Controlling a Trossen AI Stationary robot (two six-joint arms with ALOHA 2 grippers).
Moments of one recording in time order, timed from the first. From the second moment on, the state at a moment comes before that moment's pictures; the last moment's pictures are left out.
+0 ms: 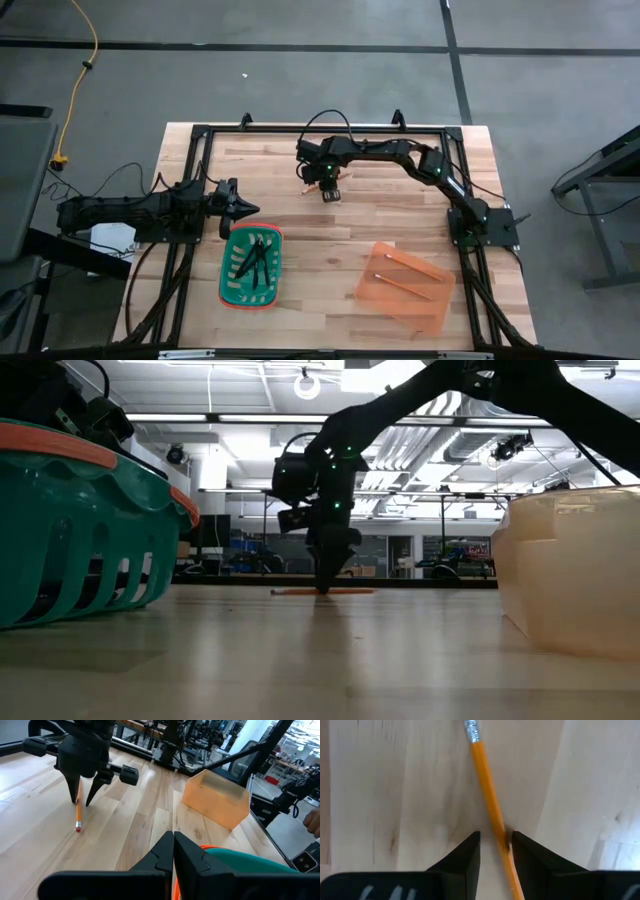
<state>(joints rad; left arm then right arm) 0.26 0.26 0.01 0.05 0.14 -0.32 -0.32 2.37 1.93 -0.96 -0.04 -0.51</state>
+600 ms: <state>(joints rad) 0.26 0.26 0.01 0.05 0.14 -0.32 -0.33 2.37 1.93 -0.96 -0.04 -0.51</state>
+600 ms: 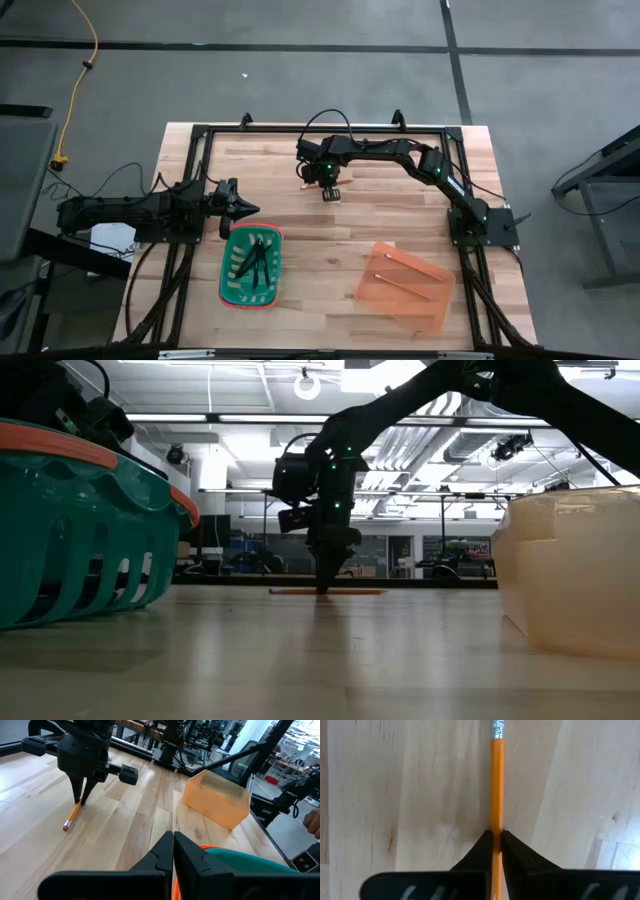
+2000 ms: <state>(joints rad) 0.26 0.26 0.01 0.05 0.14 -0.32 -0.25 2.38 2.36 -1.52 0.02 -0.26</state>
